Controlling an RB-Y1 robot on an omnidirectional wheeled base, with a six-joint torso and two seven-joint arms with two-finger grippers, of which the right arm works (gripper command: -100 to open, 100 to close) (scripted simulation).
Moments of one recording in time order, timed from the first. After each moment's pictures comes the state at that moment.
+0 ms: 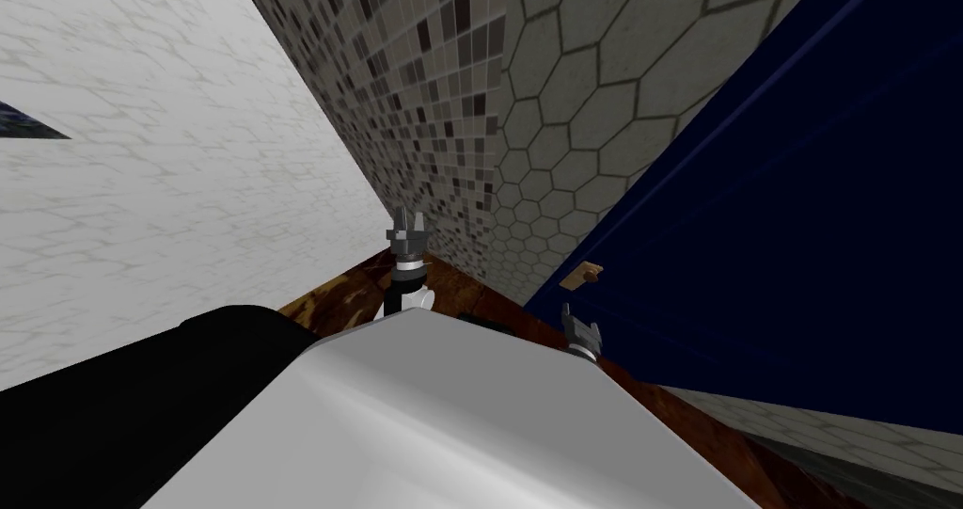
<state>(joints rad) 0.65 -0.46 0.35 -1.84 1.70 0.72 -0.72</state>
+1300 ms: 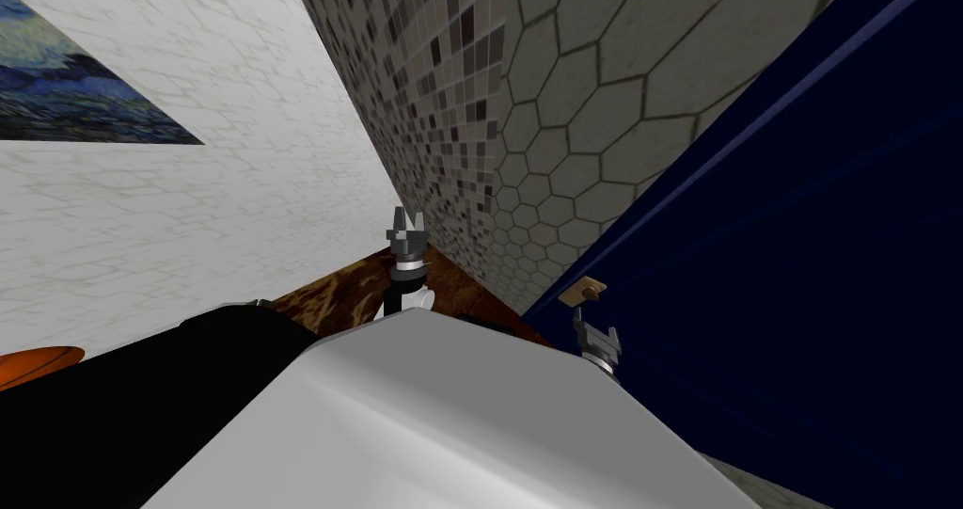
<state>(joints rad) 0.64 -0.54 0.35 -1.74 1.87 0.86 -0.84</state>
